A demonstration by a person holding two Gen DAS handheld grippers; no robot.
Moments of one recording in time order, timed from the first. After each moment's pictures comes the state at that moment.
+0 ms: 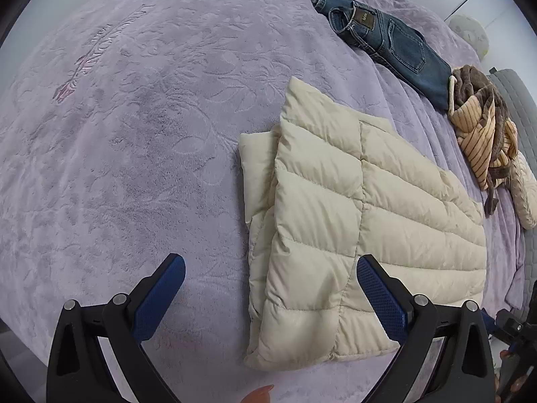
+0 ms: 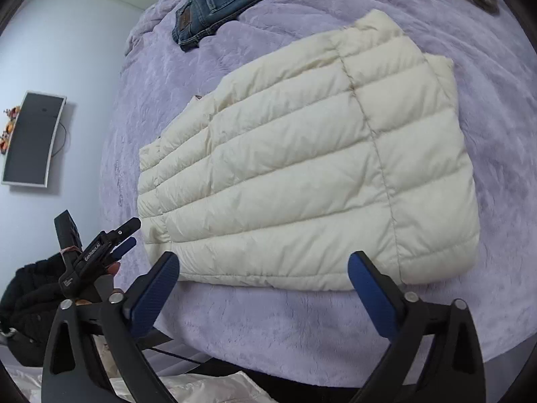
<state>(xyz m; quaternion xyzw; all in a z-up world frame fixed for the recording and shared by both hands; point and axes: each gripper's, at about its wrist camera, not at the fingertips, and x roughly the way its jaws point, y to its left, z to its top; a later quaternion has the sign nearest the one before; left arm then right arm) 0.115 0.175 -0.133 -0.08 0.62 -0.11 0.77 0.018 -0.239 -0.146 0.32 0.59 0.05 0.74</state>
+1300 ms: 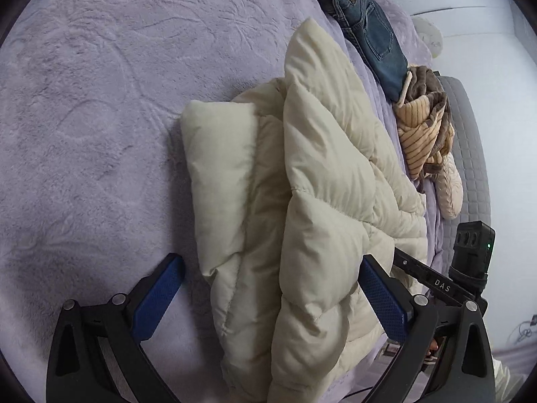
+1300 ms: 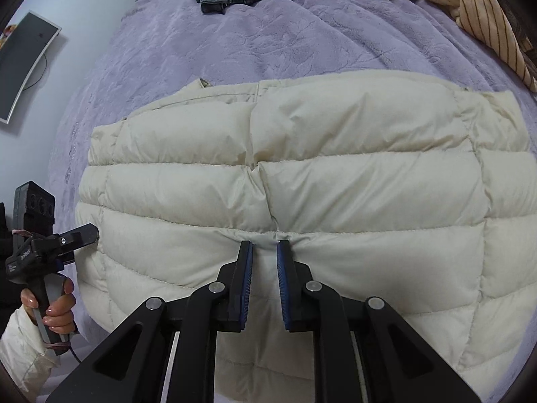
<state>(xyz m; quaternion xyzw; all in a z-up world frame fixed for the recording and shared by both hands) 0.170 0.180 -0.221 -0.22 0.66 -0.29 0.66 0.114 -0.174 -0.199 0.17 0.62 0.05 0.76</state>
